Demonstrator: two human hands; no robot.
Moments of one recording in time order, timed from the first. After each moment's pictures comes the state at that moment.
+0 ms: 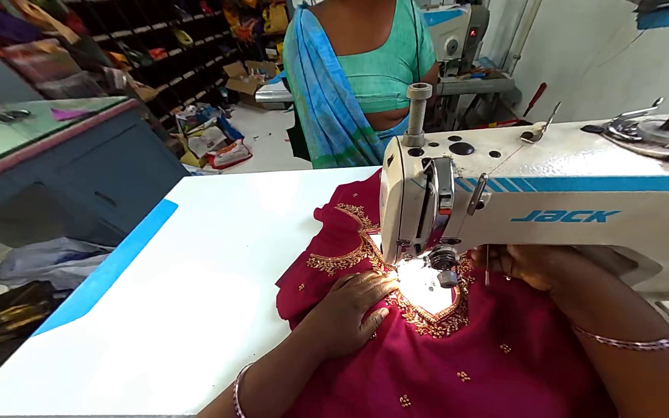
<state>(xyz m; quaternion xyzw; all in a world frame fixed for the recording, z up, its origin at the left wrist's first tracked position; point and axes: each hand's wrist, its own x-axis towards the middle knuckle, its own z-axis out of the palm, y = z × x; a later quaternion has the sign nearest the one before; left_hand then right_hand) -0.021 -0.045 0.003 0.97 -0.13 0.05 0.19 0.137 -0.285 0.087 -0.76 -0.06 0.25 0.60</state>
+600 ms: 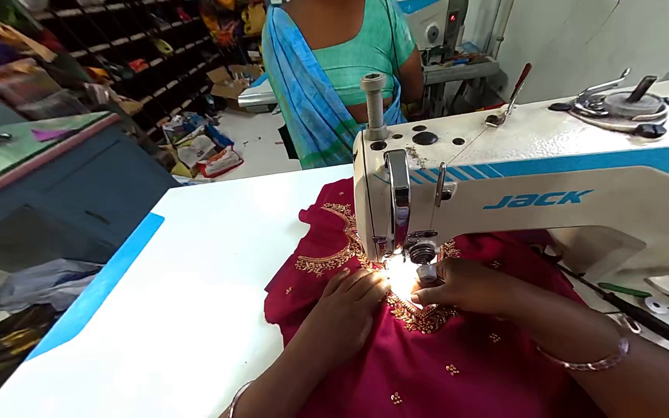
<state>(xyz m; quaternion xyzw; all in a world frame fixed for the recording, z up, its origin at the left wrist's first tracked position) -0.025 -0.064 0.003 0.98 -0.14 0.16 0.07 0.117 -0.266 0.064 -0.81 -0.30 0.40 0.31</state>
